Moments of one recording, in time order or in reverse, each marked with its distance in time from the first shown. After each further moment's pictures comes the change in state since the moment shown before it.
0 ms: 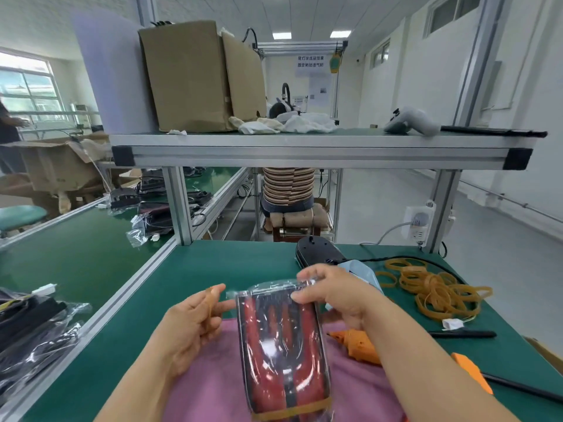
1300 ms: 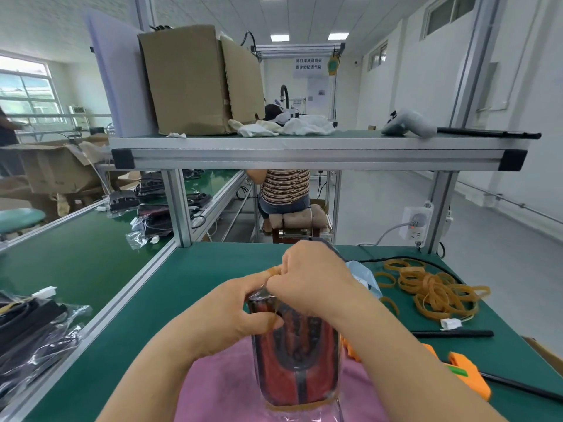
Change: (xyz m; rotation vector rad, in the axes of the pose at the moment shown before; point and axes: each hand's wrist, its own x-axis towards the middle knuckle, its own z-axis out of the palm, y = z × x) left_hand -0.046 0.057 0.055 0.974 -0.505 0.405; right_hand -0.037 -0.063 0.042 -0.918 0.305 -0.334
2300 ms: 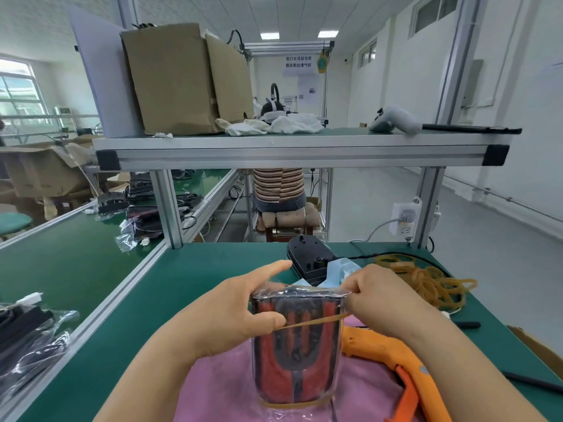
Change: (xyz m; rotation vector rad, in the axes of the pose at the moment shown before) left_hand 0.003 0.018 0.008 0.046 -0.044 -0.005; right_hand -0.040 0.090 -0.013 0.075 -0.104 0.221
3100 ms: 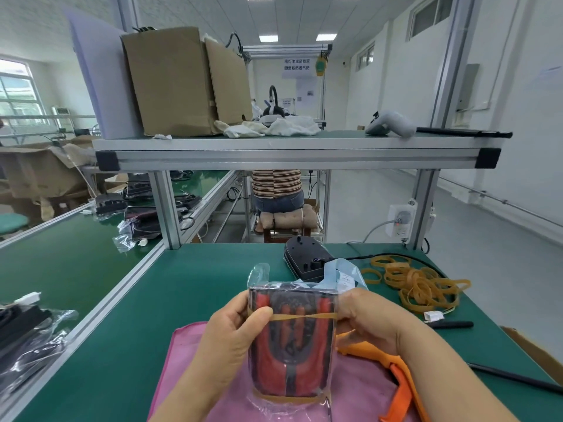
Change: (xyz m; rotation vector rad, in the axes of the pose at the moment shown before) left_hand -0.008 -0.032 0.062 -0.763 0.363 0.012; right_hand 0.012 0.022 0.031 0.740 -0.413 0.104
